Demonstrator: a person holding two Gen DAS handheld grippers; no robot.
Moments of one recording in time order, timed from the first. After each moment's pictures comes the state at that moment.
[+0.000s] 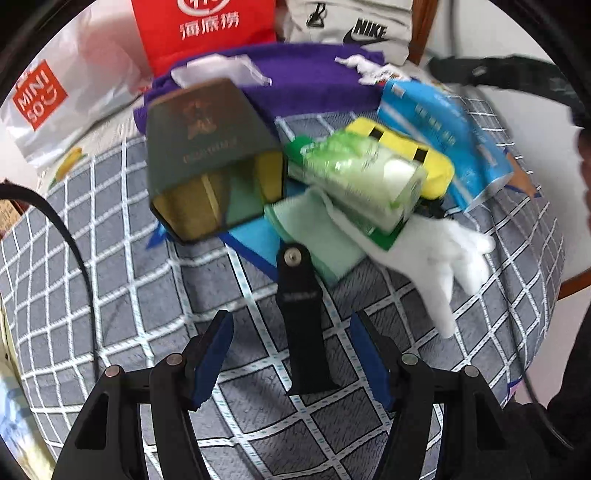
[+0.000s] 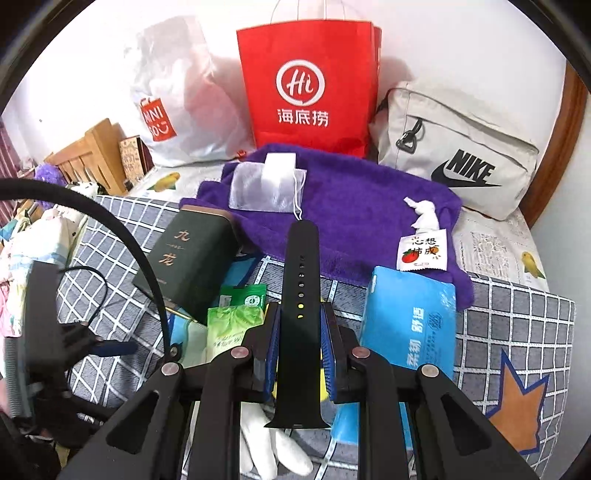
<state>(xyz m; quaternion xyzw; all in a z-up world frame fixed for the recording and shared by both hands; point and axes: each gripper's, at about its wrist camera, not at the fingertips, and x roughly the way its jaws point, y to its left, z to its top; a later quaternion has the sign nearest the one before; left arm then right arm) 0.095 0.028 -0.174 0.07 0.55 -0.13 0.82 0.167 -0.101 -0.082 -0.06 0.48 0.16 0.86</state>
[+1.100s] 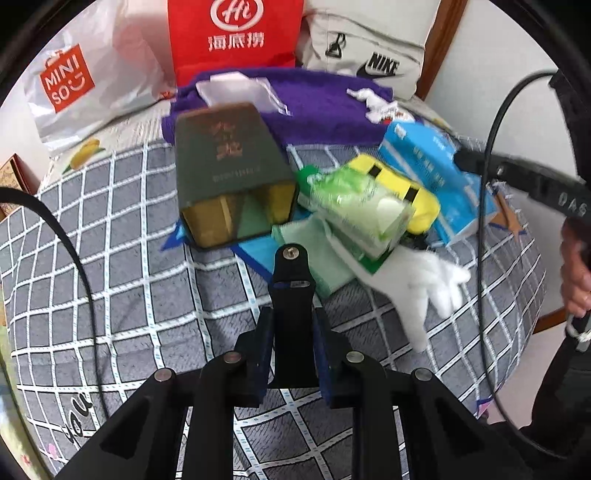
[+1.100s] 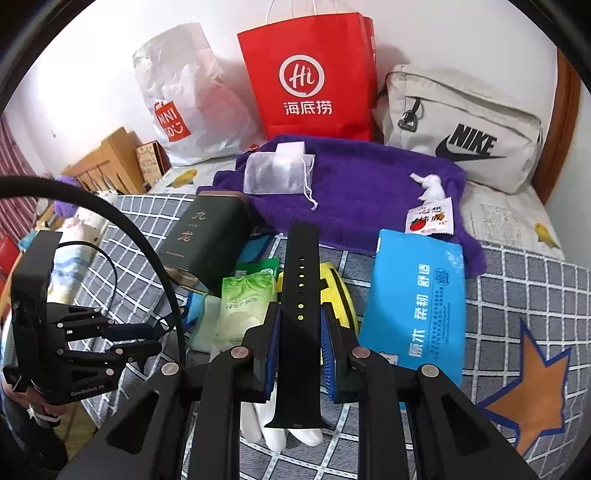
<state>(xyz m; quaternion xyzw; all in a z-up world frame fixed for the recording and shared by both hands) 0.085 0.046 -0.156 0.01 0.54 -0.12 0.83 0.145 -0.128 -0.095 -0.01 0.49 0.19 0.85</state>
